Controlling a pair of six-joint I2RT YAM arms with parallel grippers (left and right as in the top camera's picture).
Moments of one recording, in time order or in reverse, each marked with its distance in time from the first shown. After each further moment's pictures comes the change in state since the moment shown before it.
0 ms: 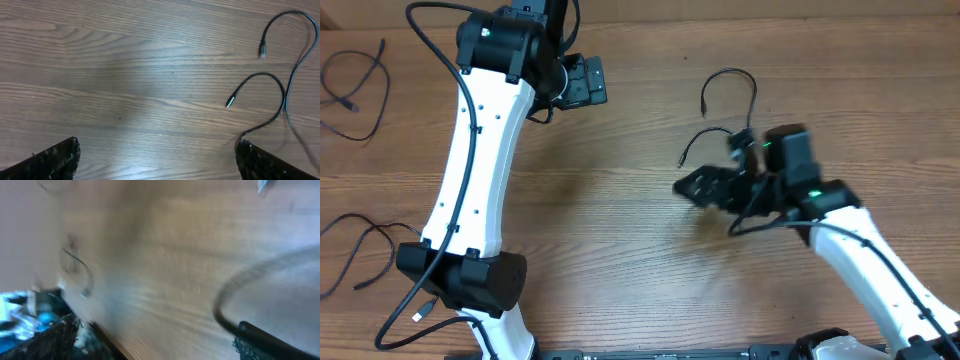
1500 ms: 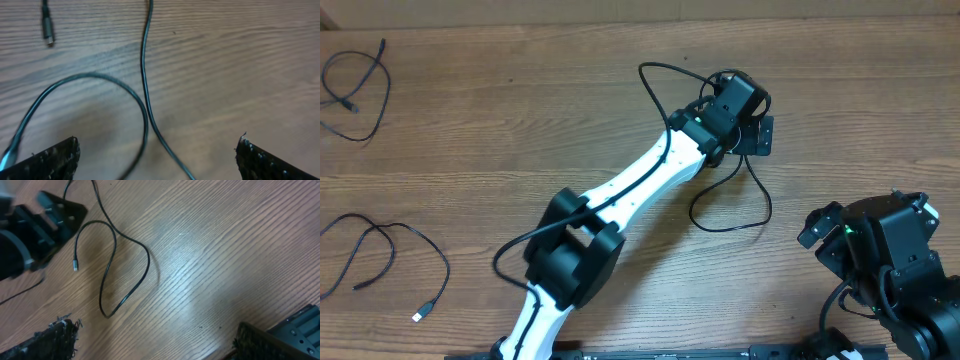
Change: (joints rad) left arm -0.532 0.259 -0.374 0.952 0.011 -0.219; right arm 0.056 -0.477 0.454 -1.039 0.951 0.553
